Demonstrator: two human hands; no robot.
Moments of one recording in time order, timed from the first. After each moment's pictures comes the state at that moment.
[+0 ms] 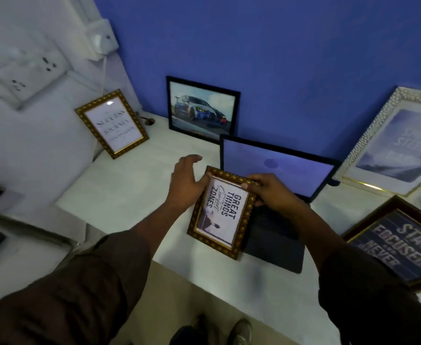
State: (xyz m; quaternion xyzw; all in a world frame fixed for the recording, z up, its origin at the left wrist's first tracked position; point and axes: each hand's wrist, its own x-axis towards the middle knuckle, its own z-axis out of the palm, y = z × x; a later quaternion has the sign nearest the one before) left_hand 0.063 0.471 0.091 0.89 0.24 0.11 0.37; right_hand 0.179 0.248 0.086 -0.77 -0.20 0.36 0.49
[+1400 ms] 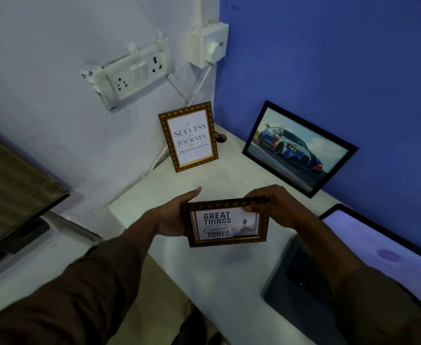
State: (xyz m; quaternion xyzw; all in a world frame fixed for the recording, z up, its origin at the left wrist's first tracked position) left_hand -0.012 0.759 0.053 0.41 0.32 -0.24 0.82; right_hand 0.203 0.545 0.095 -0.74 -0.44 0.39 0.33
